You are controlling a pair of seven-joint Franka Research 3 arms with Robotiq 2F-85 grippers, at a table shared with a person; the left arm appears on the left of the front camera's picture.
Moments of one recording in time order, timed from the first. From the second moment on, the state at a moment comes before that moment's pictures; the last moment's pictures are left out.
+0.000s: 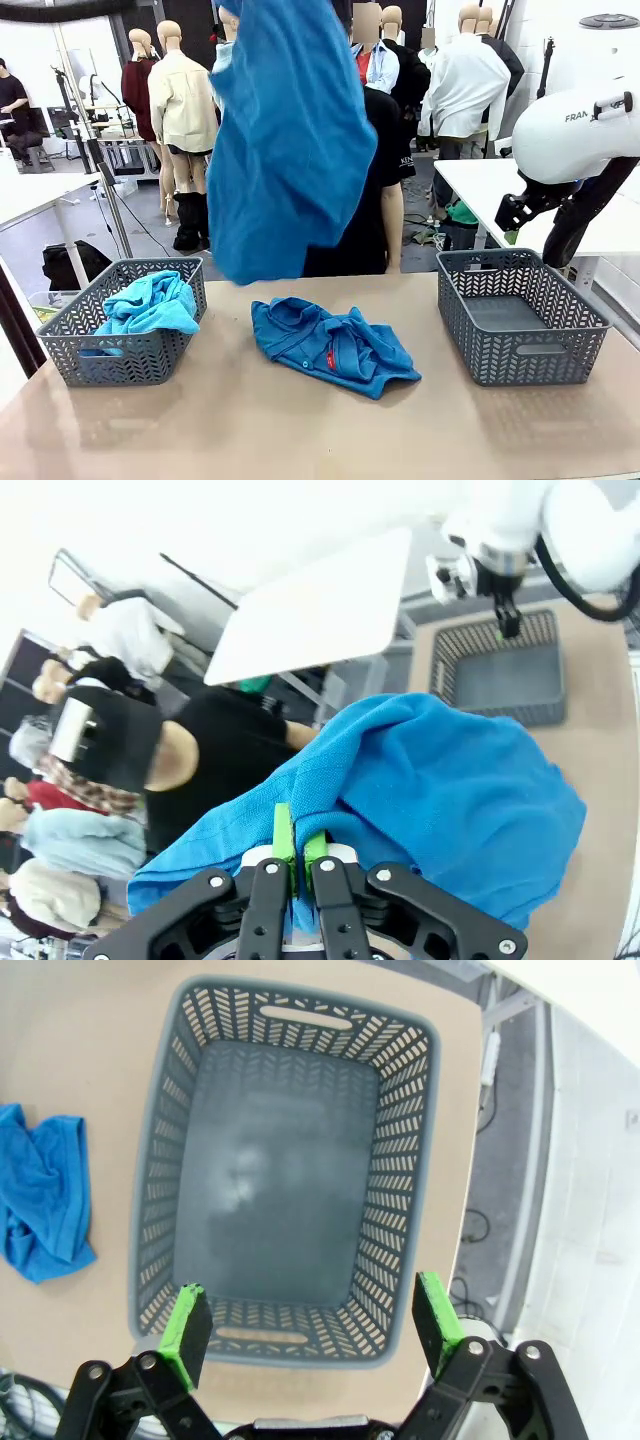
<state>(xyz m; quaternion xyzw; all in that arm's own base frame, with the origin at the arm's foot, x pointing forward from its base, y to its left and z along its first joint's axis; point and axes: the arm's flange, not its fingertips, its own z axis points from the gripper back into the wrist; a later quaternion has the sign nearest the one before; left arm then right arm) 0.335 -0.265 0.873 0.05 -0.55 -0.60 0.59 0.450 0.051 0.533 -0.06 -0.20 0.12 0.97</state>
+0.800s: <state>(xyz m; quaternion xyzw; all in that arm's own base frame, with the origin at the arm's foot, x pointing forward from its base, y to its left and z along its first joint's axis) 0.319 -0.268 0.890 0.05 -0.55 -0.58 0.60 0.450 0.051 0.533 -0.06 -0.20 0.12 0.97</state>
